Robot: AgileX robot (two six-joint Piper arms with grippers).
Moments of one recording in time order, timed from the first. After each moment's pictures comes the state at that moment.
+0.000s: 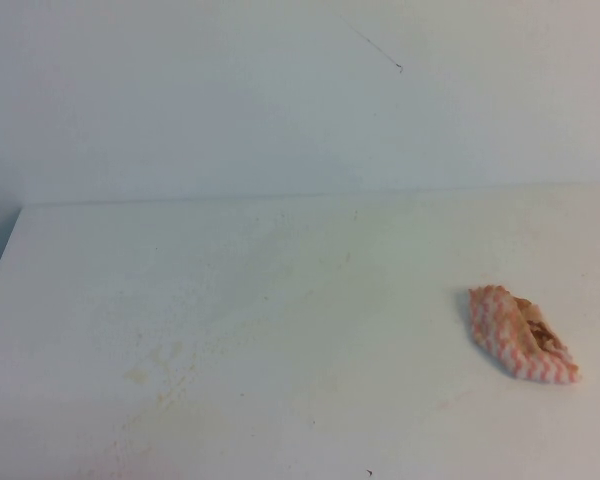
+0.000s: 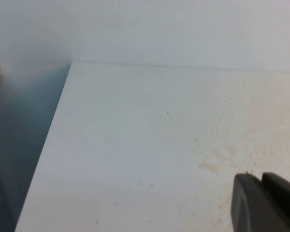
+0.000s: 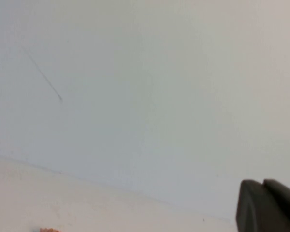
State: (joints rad) right arm 0.03 0.21 -0.65 0.06 0.57 -0.34; left arm -0.10 -0.03 0.03 0.06 0.27 -0.27
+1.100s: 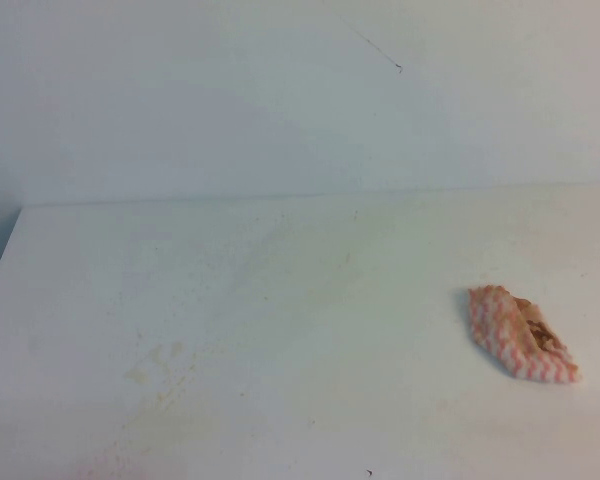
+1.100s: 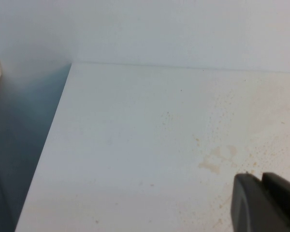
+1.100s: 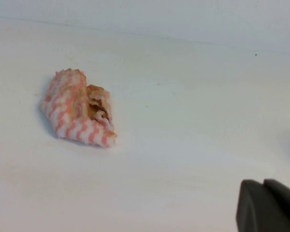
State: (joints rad) right arm 0.03 -0.01 0.03 -0.10 0.41 -0.04; left arm -0.10 -0.03 0.03 0.06 0.27 -0.27
